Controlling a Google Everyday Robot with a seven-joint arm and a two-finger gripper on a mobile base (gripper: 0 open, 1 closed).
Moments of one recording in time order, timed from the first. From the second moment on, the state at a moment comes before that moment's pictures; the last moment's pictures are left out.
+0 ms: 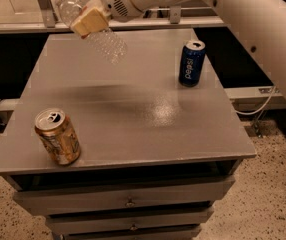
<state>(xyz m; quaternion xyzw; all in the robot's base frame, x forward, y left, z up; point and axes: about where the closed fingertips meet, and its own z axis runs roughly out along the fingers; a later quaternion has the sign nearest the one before) 0.647 0.113 1.024 -0.55 0.65 0.22 0.47</state>
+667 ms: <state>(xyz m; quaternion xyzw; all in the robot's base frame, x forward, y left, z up) 0.631 0.084 1.024 -0.42 0.60 0.32 0.59</state>
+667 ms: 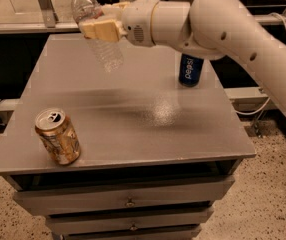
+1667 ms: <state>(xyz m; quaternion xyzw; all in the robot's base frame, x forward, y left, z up) 0.608 0.044 0.982 -0.38 0.57 0.36 0.64</state>
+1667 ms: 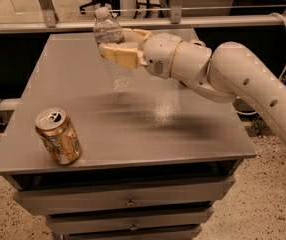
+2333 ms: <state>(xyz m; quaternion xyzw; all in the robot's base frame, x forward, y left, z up) 0.598 0.024 0.953 -0.35 0.57 0.39 0.64</state>
